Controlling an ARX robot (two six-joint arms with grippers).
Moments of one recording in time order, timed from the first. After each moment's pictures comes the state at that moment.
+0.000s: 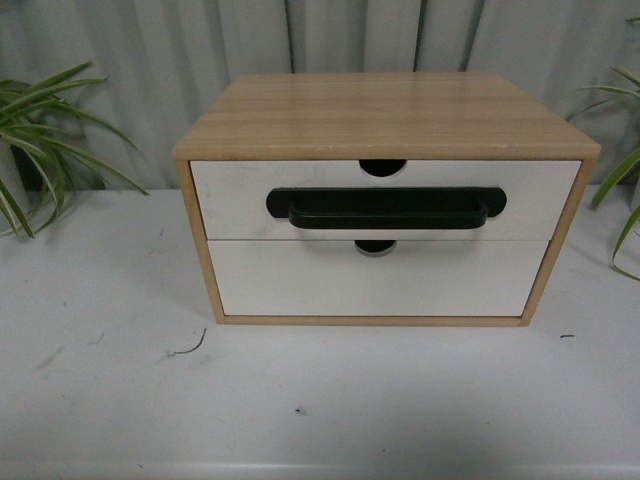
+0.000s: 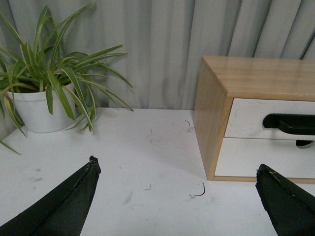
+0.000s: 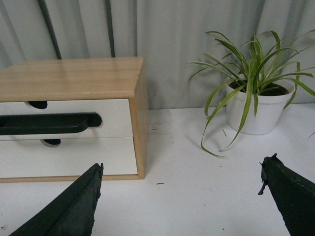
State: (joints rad) left arm 0.00 0.01 0.01 0.00 0.00 -0.01; right arm 0.00 0.00 0.01 0.00 0.00 0.00
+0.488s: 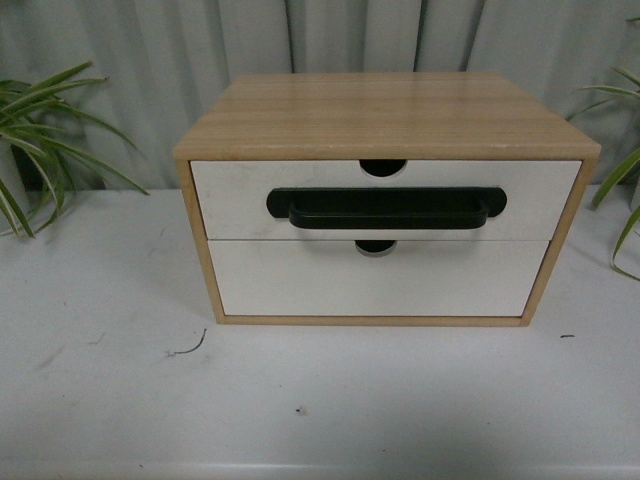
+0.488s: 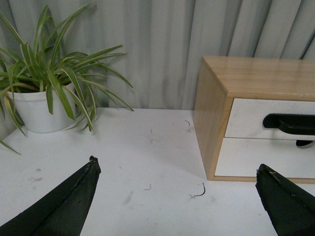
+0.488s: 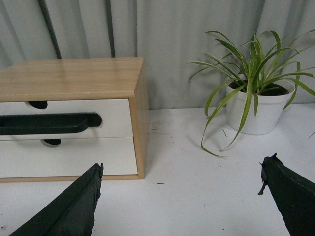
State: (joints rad) left arm 0.00 0.01 0.01 0.00 0.00 -0.01; right arm 0.00 0.00 0.01 0.00 0.00 0.00
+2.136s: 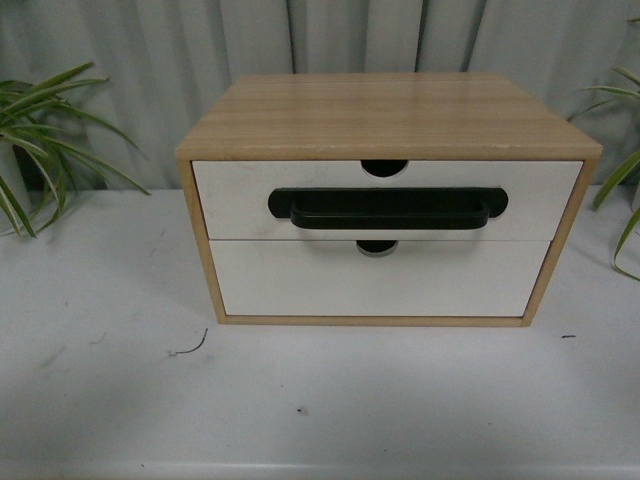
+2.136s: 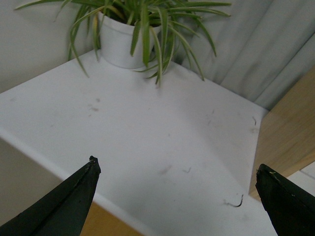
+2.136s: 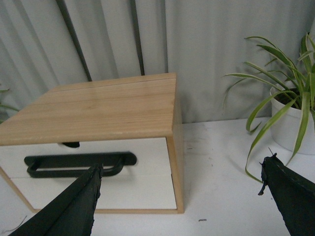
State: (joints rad) left arm -0.08 0.63 0.23 0.11 -0.45 -0.39; right arm 0.10 0.79 0.21 0.58 -0.02 0.11
